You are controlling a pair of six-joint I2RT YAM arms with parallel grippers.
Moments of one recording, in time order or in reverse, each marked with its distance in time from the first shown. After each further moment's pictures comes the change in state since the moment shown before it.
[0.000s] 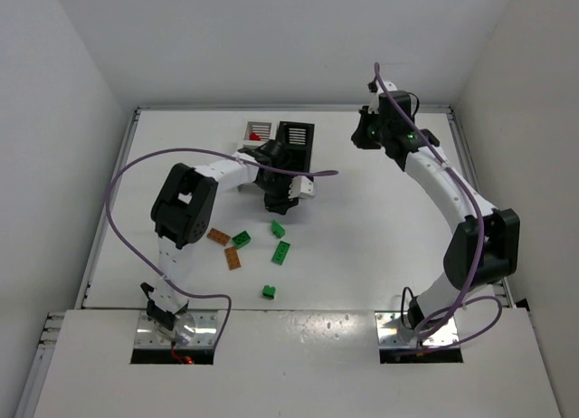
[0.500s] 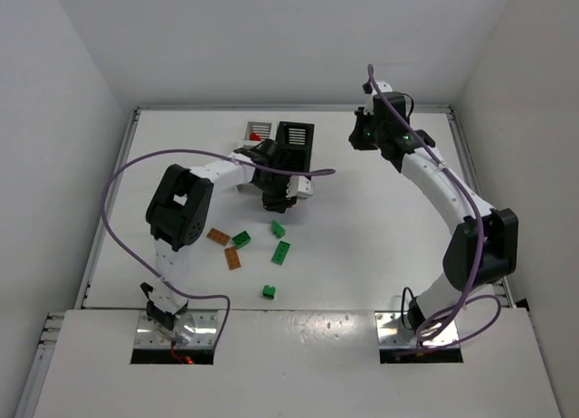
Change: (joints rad) left arm 0.015 -0.044 -0.041 0.028 0.014 0.000; right arm 0.038 -0.001 0.000 0.001 0.049 -0.015
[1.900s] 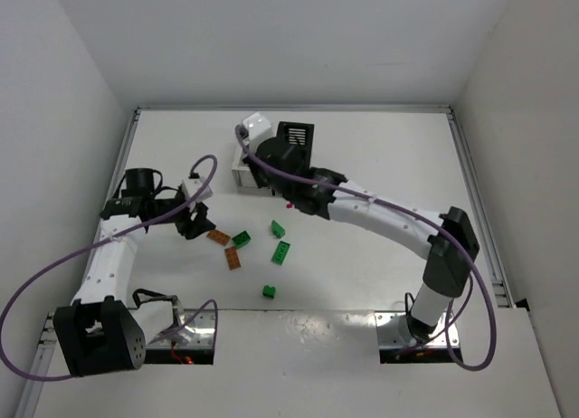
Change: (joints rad) left arm 0.690 -1.001 -0.641 -0.170 0.374 -0.116; right arm 0.711 0.142 0.126 0.203 0.348 -0.133
